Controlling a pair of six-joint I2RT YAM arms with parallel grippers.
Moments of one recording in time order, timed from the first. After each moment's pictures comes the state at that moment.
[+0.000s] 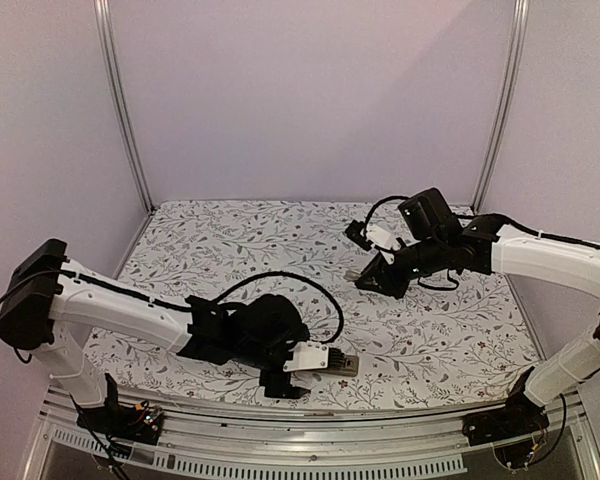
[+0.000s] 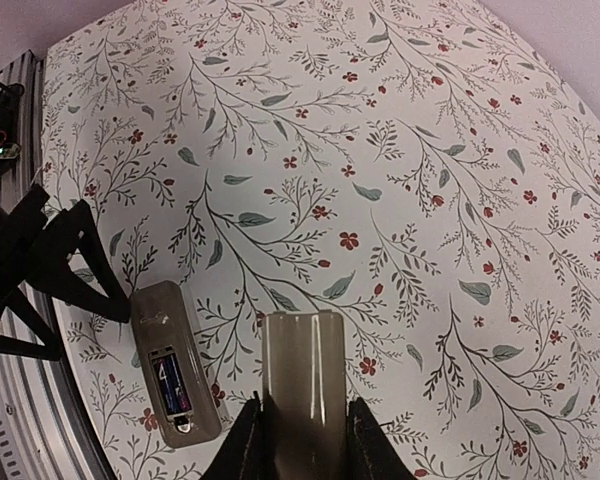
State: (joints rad) left arm -1.25 1.63 0.91 -0.15 -0.04 0.51; right arm 0.76 1.44 1.10 -0.45 -0.25 -0.21
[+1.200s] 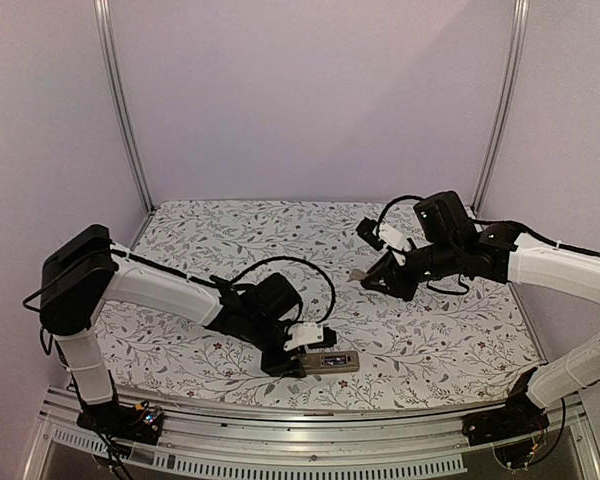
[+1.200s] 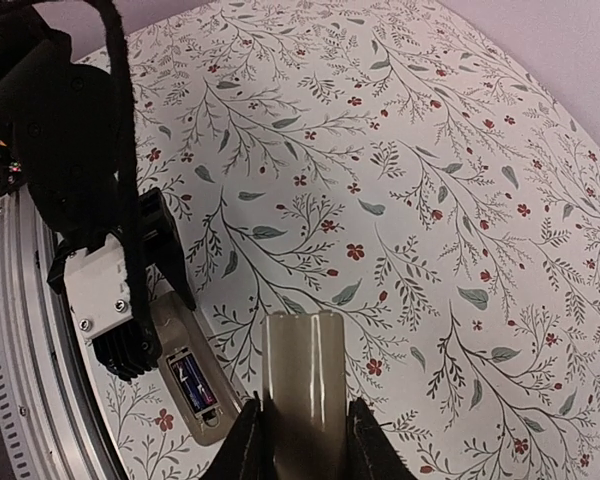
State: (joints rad) left arm -1.04 1.85 1.01 -0.25 0.28 0.44; right arm 0.75 1.34 1.02 -0.40 -0.27 -0.19
